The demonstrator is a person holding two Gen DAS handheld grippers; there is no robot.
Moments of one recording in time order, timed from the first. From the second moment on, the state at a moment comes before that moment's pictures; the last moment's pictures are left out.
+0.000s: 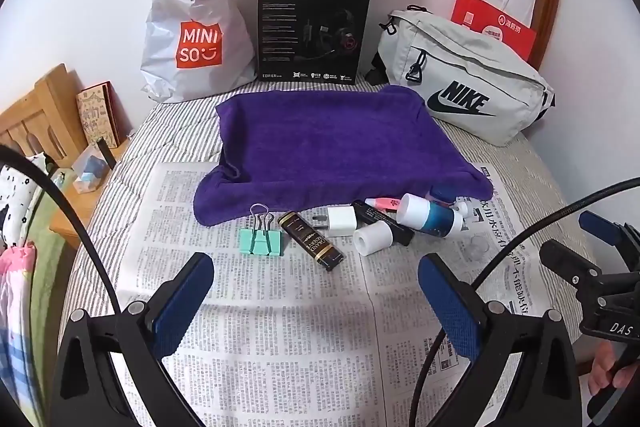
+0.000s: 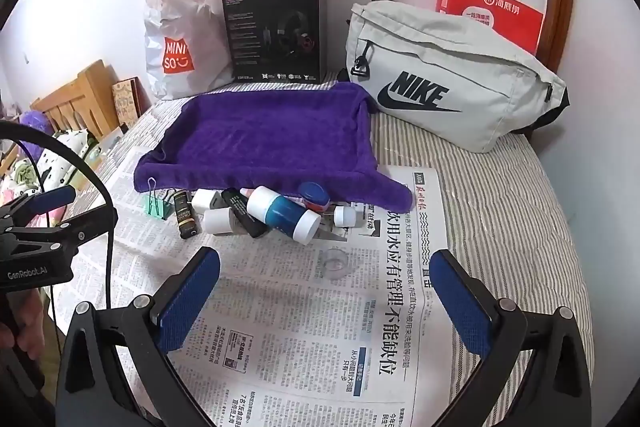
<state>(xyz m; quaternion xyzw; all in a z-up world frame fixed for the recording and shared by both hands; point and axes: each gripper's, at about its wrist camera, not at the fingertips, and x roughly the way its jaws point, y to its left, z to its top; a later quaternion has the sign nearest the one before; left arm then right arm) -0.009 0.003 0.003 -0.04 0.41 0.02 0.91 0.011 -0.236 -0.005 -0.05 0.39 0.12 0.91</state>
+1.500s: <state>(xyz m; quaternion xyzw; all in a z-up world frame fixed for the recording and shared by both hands) -0.016 -0.005 0.008 -0.02 0.41 0.02 0.91 -0.003 -0.238 0.002 -0.06 0.38 0.12 0.92</state>
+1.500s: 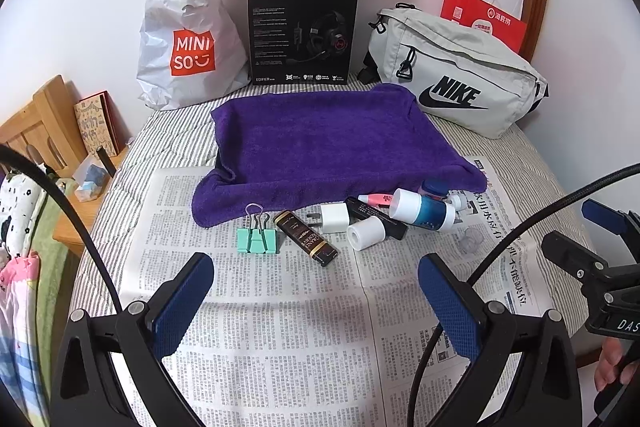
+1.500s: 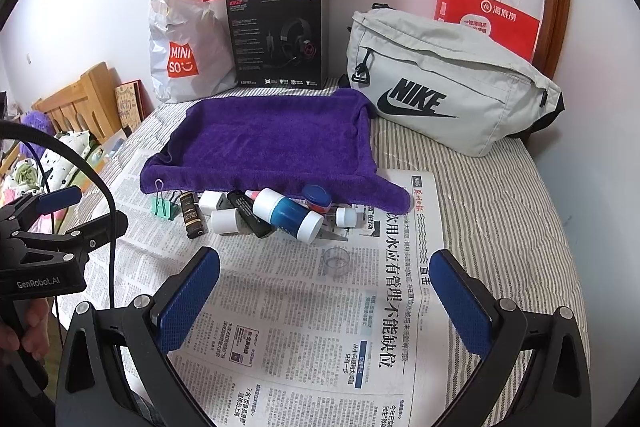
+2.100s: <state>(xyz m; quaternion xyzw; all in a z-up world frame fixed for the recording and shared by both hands) -0.017 -0.006 0.008 -0.02 0.41 0.02 0.91 -0.003 -0.238 0.001 -0.06 0.38 0.12 0.92</state>
